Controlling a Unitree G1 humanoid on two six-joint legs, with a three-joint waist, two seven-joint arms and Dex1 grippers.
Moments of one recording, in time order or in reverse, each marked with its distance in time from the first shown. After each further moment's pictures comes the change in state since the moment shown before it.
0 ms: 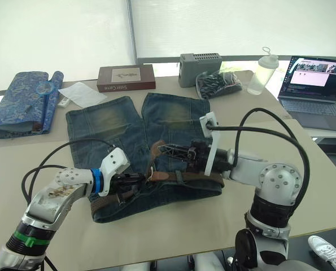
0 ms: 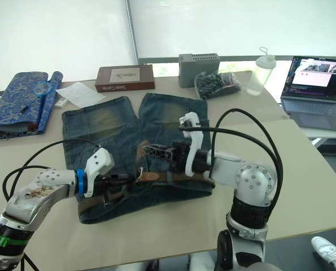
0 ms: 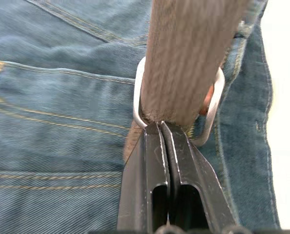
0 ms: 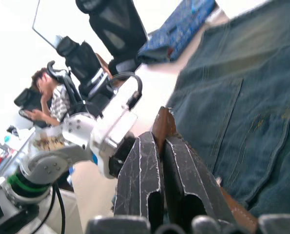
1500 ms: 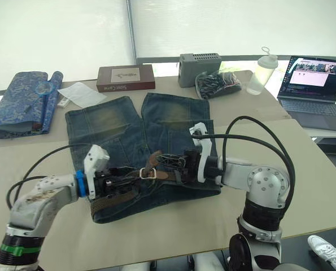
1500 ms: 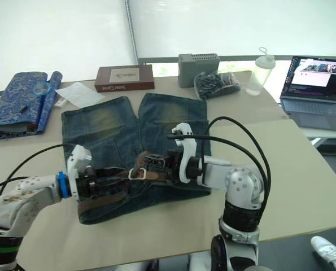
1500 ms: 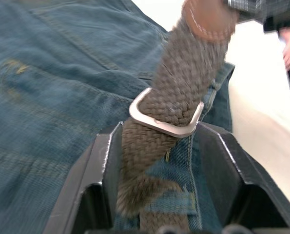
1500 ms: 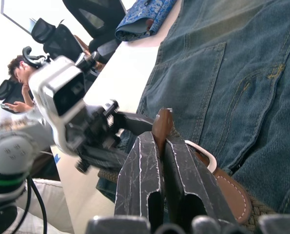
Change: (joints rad) left arm 0.074 -0.030 0.257 0.013 -0.283 0.085 -0.055; right arm 0.073 0.043 0.117 -0.016 -0.264 0.098 0.073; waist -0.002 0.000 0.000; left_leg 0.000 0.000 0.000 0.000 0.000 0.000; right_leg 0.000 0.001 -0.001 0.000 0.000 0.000
